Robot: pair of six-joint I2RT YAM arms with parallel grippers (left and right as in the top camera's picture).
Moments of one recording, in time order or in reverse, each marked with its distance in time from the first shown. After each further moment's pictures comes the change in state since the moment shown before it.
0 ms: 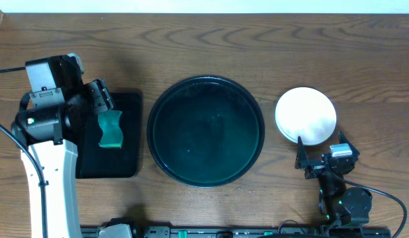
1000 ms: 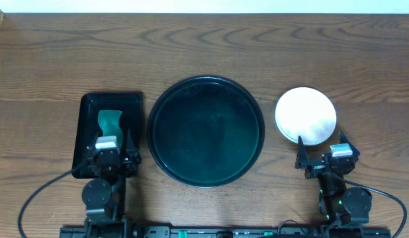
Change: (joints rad) left arm -0.149 -1.134 -1.242 0.909 -0.079 0.167; right arm 0.000 0.000 0.000 0.000 0.007 0.000
